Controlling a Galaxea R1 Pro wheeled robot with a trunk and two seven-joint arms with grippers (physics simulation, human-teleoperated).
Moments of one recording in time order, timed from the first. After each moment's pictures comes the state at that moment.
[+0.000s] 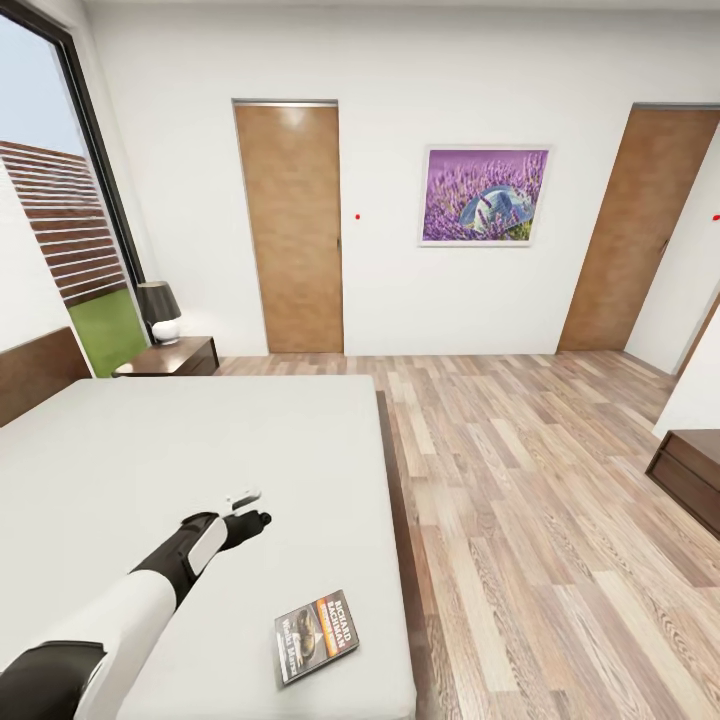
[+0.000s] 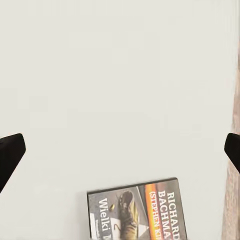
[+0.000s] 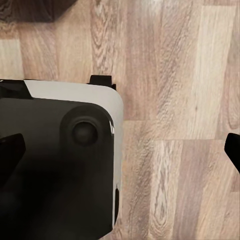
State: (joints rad) left arm -0.83 0.06 -0.06 -0.36 0.48 0.39 0.08; right arm -0.19 -0.10 0.03 0.01 0.00 -0.05 0.07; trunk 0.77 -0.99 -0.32
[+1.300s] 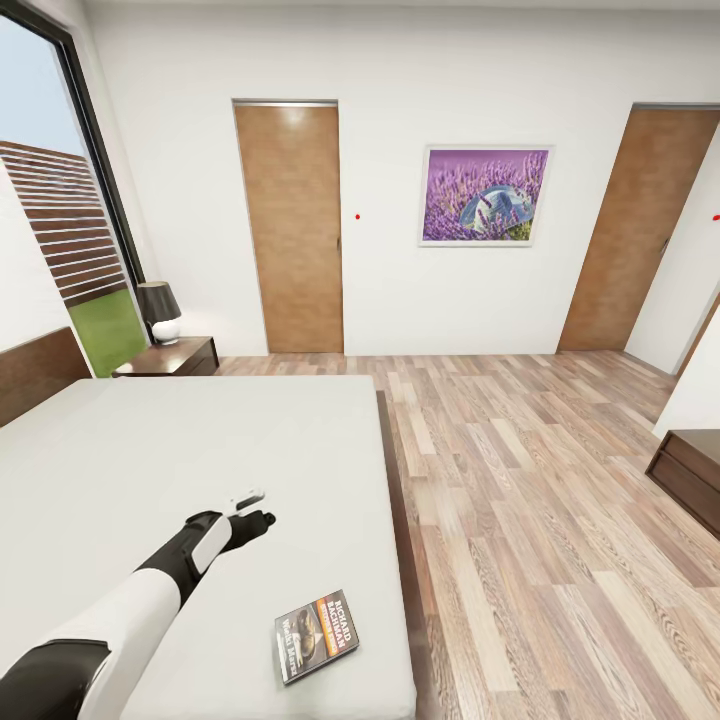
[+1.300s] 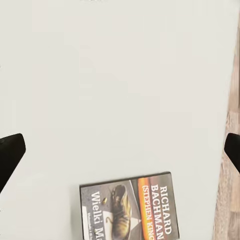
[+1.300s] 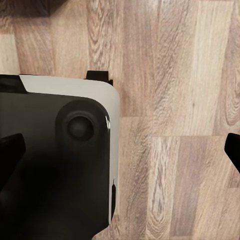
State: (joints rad) left arm -0.83 0.05 -0.06 -0.36 0.51 0.41 0.09; right arm -0.18 -0.11 0.03 0.01 0.00 -0.05 0.07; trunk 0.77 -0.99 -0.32
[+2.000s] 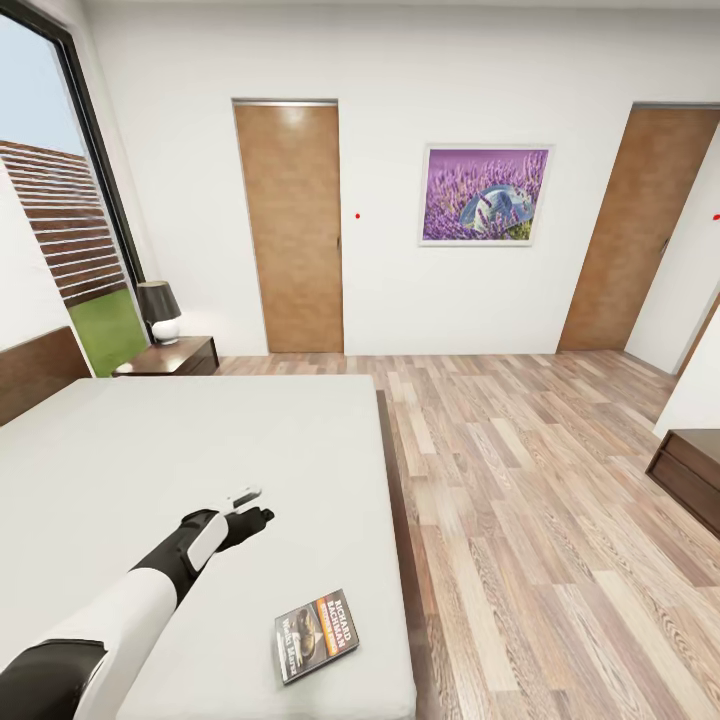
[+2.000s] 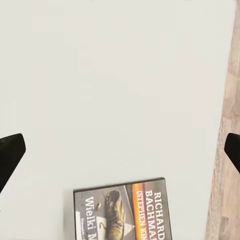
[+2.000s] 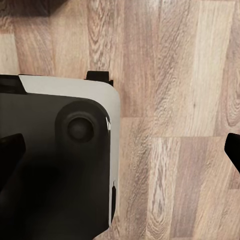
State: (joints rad) left arm -0.83 0.06 -0.06 -0.37 0.55 0.41 0.09; right arm -0.18 -0.11 0.03 0.01 0.00 -0.05 0.07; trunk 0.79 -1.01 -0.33
